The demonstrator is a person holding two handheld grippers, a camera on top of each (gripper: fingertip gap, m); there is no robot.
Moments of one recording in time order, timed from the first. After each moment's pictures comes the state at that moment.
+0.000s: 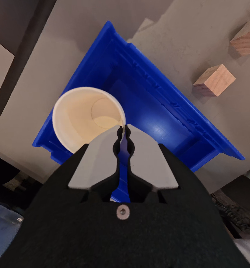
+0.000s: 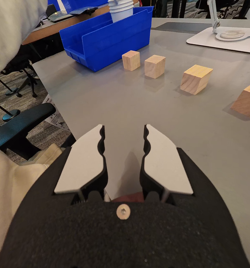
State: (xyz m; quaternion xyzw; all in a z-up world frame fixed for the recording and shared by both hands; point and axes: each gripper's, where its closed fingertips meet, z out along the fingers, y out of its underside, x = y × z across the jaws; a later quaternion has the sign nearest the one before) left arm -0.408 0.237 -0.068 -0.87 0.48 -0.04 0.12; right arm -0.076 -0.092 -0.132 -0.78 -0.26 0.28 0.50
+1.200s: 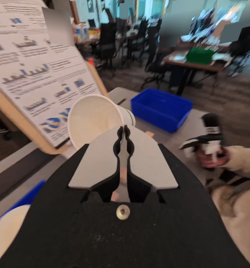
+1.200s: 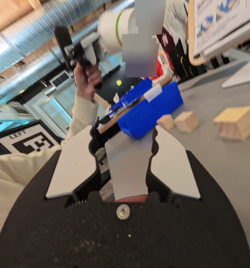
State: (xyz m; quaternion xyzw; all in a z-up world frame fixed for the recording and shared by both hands) left arm -0.240 0.093 0.142 -0.66 0.43 -0.34 0.52; right arm -0.080 -0.052 -0.047 -0.61 -0.10 0.57 0.54
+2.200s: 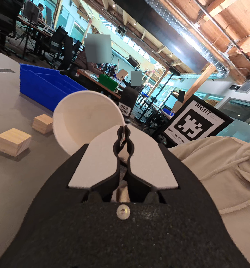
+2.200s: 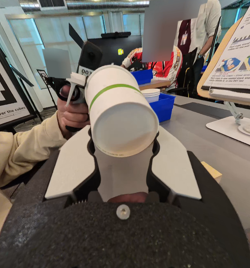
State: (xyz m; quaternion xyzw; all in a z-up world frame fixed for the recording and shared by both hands) left arm -0.166 -0.043 0.021 -0.58 0.35 -0.66 0.32; right arm -0.114 -0.017 -0.032 -0.61 -0.31 0.42 0.60
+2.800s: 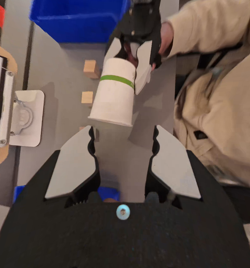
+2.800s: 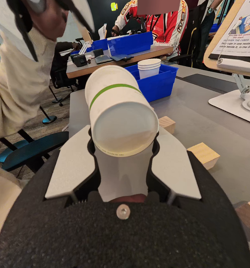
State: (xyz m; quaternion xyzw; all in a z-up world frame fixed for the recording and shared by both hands) left arm -0.199 -0.040 0.028 -0.61 0.72 -0.16 0.28; right arm -0.117 -0.014 -0.055 -0.68 -0.34 0.38 0.53
